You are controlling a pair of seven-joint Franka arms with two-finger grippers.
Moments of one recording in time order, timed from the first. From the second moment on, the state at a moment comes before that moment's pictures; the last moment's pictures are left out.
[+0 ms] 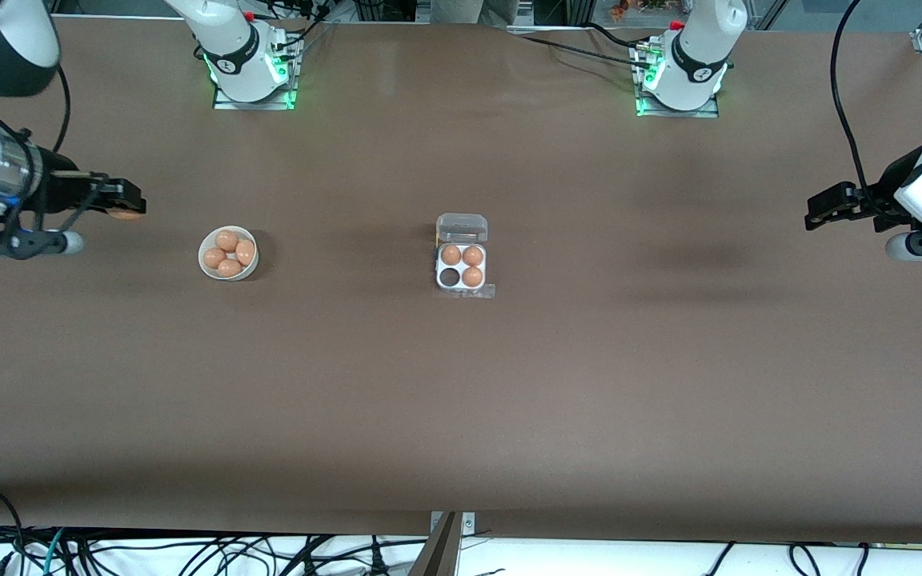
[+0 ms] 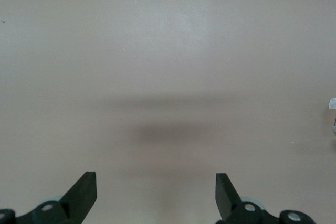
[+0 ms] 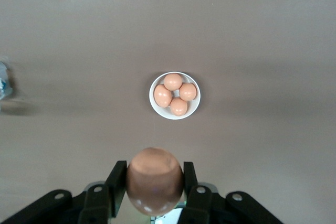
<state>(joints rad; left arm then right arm) -0.11 0.11 0.11 -1.53 -0.01 1.53 -0.01 -0.09 0.14 0.15 -1.54 0.04 1.46 0.07</state>
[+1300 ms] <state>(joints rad) -0.11 0.12 0.11 -1.52 -0.01 1.53 -0.01 0.48 0.73 0.19 -1.21 0.04 1.90 0.82</state>
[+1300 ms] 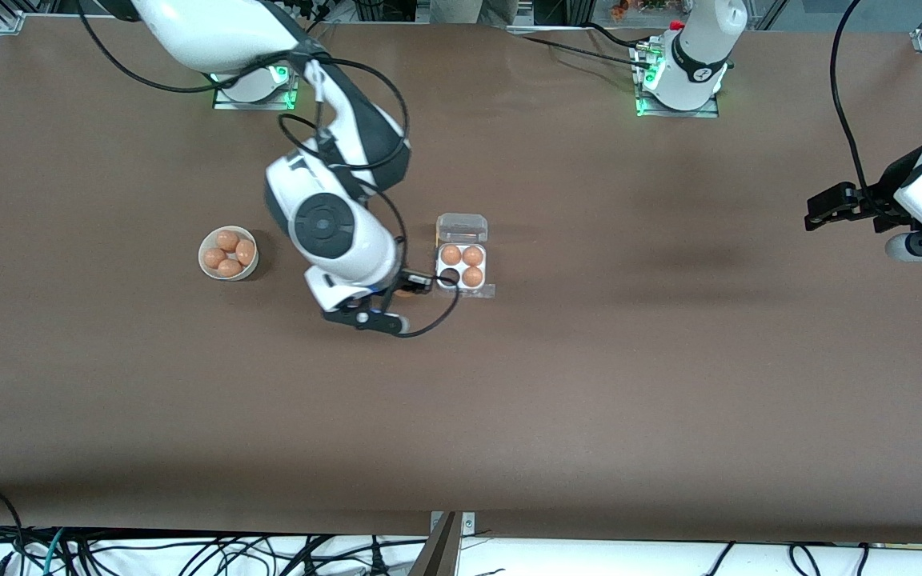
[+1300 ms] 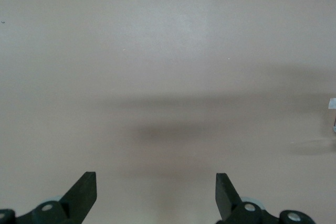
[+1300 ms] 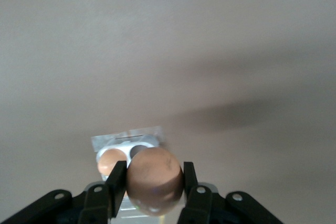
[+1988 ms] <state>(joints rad) -0.11 0.12 0.11 -1.52 -0.01 1.53 -0.01 0.60 0.86 0.18 -1.24 -0.07 2.03 0.98</state>
